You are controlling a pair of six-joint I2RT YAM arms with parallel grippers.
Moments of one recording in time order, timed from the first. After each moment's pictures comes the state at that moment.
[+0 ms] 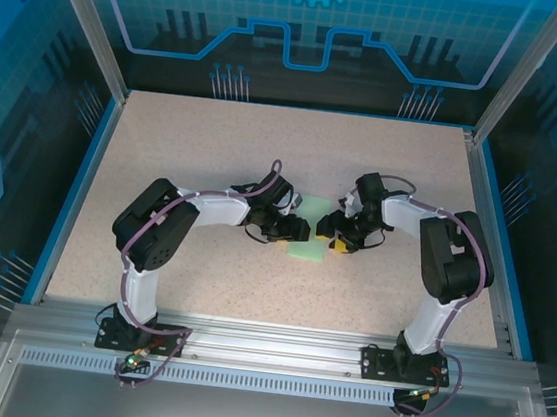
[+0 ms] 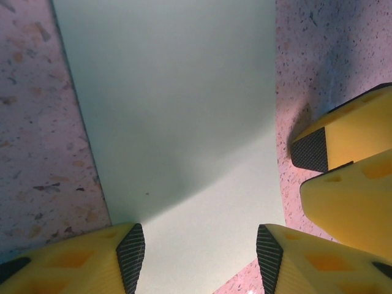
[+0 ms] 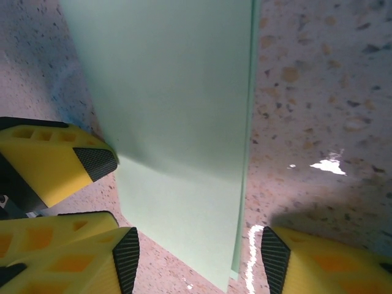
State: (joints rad) left arm -0.61 1.94 1.13 -0.23 0.47 -0.64; right arm 0.28 1.83 1.03 -0.59 -0.64 0.49
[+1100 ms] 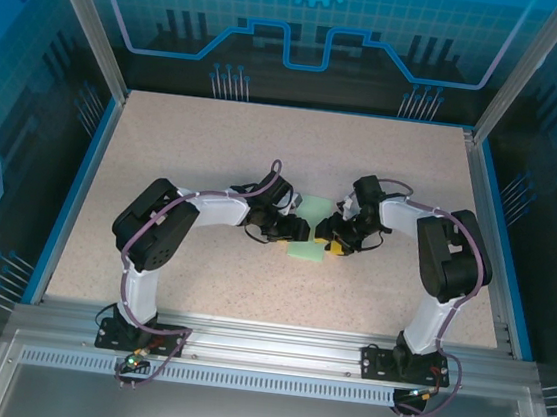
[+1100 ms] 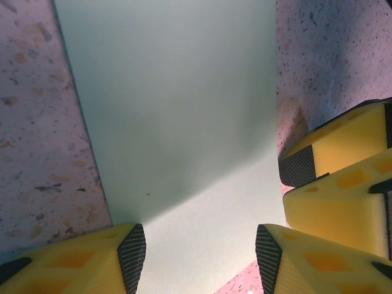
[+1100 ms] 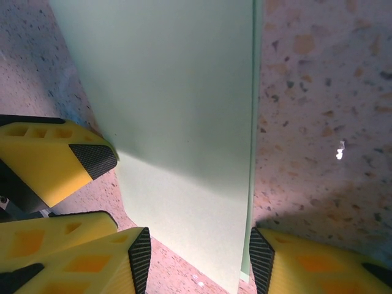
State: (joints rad) left arm -0.61 1.94 1.13 -0.23 0.47 -0.64; right arm 0.30 1.84 1.01 -0.57 -0.67 0.54
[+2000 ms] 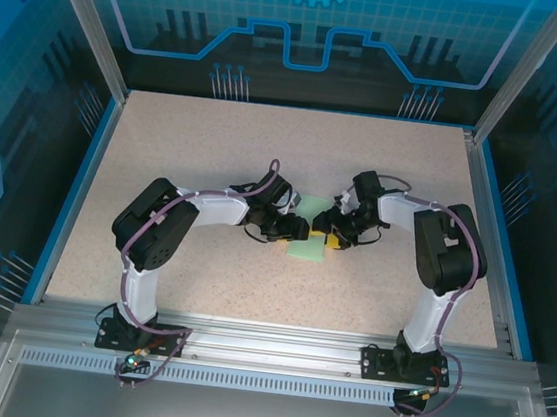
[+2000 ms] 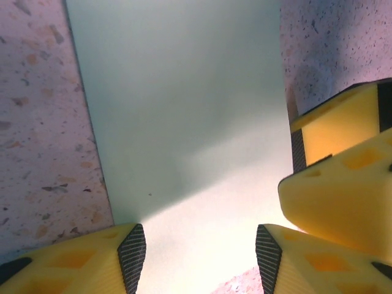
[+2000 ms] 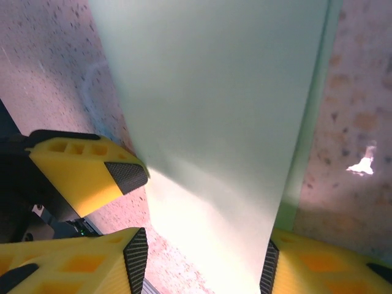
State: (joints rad) left arm -0.61 1.94 1.13 -0.22 0.48 -0.67; right arm 0.28 1.90 1.08 -0.54 -0.74 0.53
